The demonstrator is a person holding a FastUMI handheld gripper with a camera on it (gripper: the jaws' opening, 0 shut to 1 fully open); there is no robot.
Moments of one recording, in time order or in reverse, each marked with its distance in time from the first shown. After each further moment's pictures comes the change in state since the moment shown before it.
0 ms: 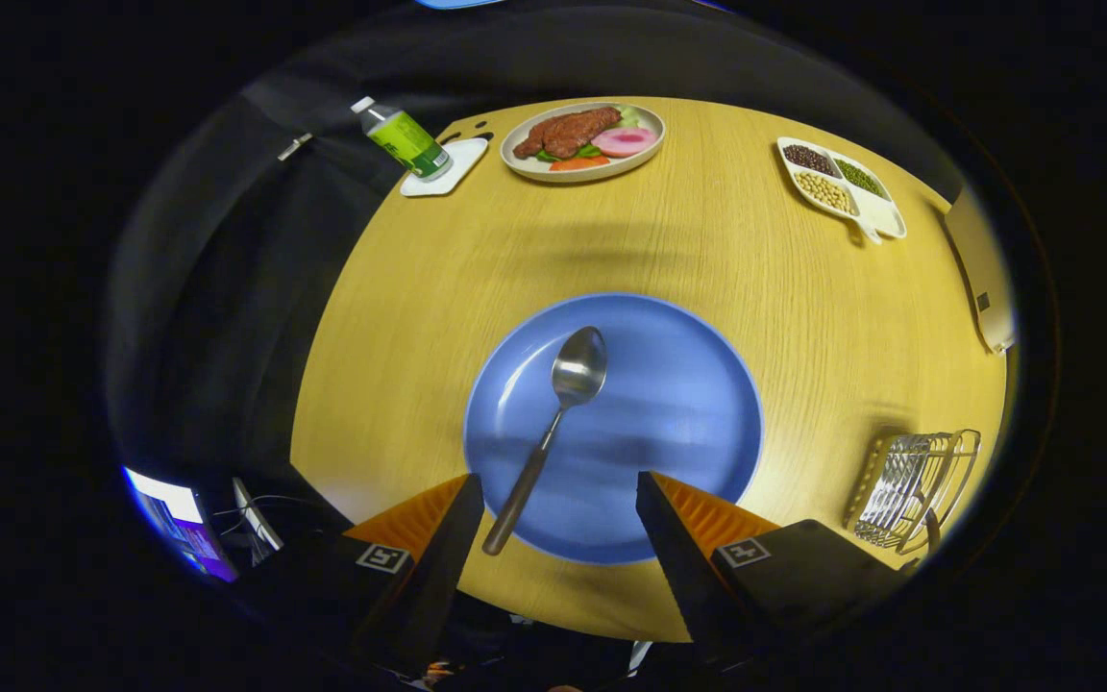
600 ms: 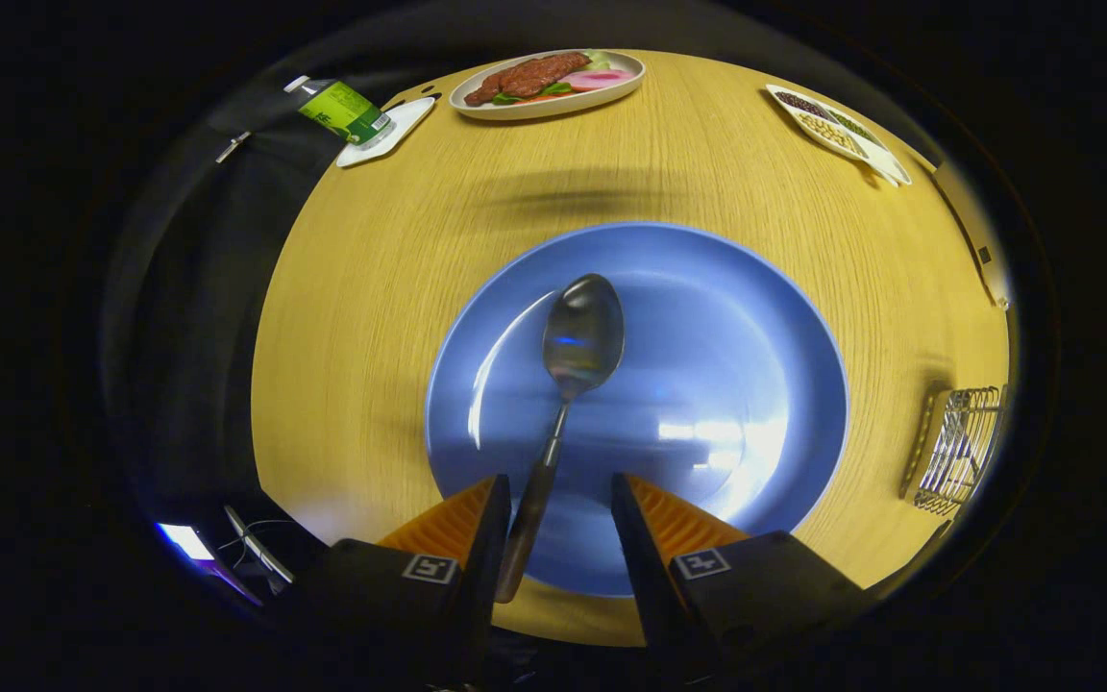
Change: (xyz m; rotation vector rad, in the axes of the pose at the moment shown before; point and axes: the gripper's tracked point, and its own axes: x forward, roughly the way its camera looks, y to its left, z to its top) arm 0.050 0.014 -0.020 0.093 0.090 -0.072
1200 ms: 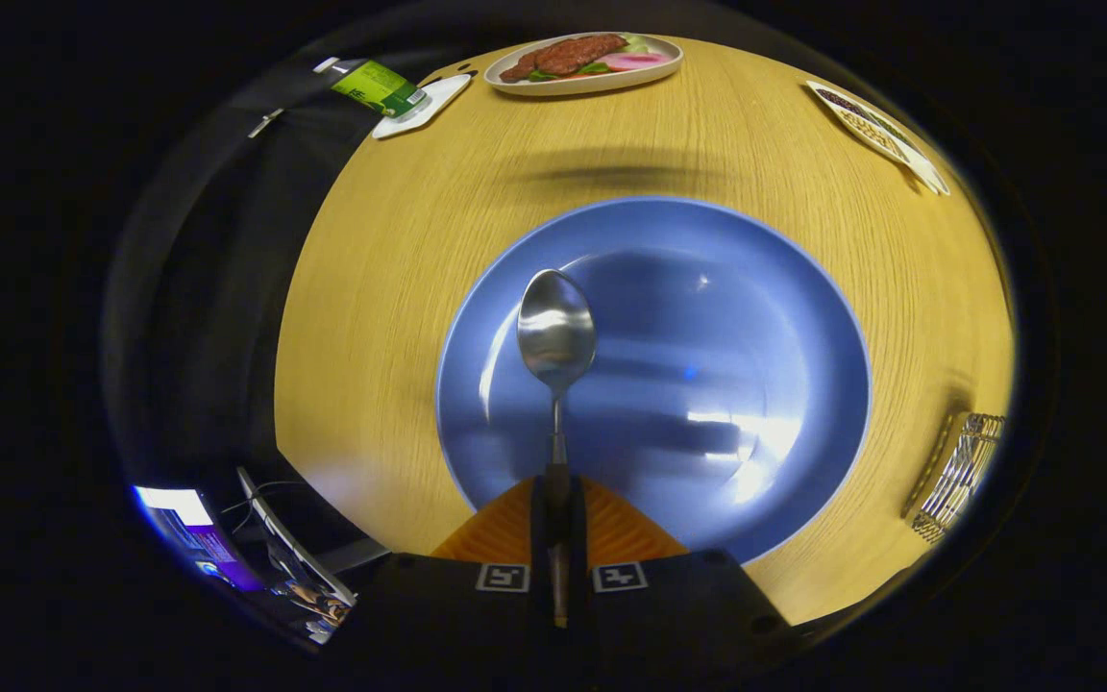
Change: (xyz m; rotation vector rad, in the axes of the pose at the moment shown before) arm -0.012 -0.005 -0.014 -0.072 0.083 0.135
